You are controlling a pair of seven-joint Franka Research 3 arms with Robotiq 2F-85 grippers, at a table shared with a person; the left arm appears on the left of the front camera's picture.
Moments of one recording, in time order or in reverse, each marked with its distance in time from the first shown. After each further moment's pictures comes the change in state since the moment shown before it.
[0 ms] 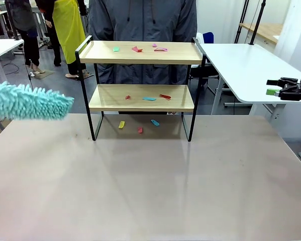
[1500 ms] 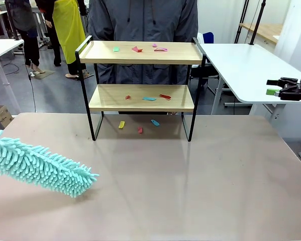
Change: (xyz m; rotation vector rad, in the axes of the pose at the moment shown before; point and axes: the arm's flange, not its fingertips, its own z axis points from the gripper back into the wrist) left arm 0.018 -0.050 -0.026 -0.241 0.086 -0.539; right arm 0.000 0.000 0.000 0.000 0.000 0.000
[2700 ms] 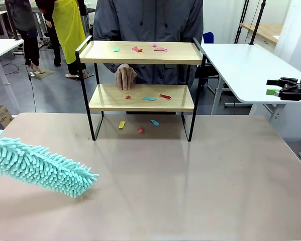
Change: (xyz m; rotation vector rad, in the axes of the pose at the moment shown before) left arm 0.000 0.000 0.000 0.000 0.000 0.000; right arm 0.000 0.000 0.000 0.000 0.000 0.000
